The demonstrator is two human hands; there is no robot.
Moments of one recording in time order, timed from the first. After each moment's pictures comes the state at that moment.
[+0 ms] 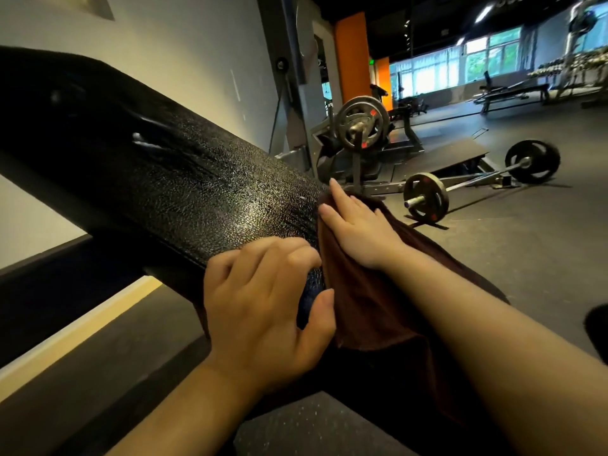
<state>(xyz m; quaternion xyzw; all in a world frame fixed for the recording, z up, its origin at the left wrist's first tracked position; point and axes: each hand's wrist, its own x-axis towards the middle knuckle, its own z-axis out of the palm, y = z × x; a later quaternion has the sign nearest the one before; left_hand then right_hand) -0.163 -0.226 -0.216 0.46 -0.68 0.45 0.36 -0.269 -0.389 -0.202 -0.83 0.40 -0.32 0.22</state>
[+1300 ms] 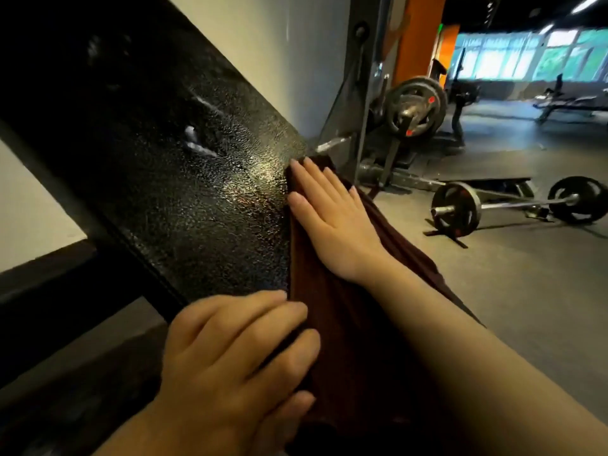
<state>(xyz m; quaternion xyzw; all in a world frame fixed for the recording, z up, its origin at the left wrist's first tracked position) -0.093 -0.217 -0.189 0.50 -0.69 0.44 0.30 -0.169 -0.400 -0.129 -0.90 0.25 -0.30 0.18</state>
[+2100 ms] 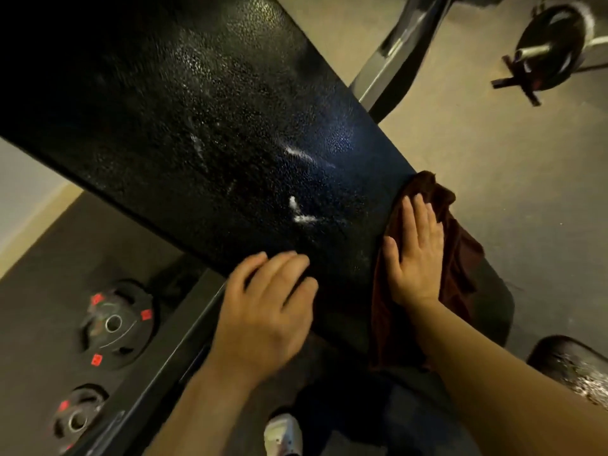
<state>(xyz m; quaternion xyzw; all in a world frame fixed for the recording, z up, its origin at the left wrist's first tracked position) -0.026 -0.188 -0.033 0.71 -0.66 0.17 0.18 -0.185 -0.370 -0.137 -0.83 0.46 -0.25 0.21</state>
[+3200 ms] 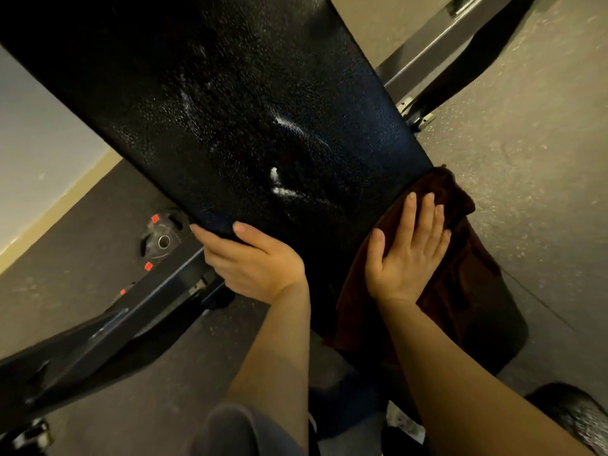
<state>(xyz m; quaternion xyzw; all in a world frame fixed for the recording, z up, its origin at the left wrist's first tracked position) -0.088 -0.284 -0.067 0.91 0.14 0.20 0.34 -0.183 -0.371 -0.144 -0.82 0.46 -0.27 0.19</state>
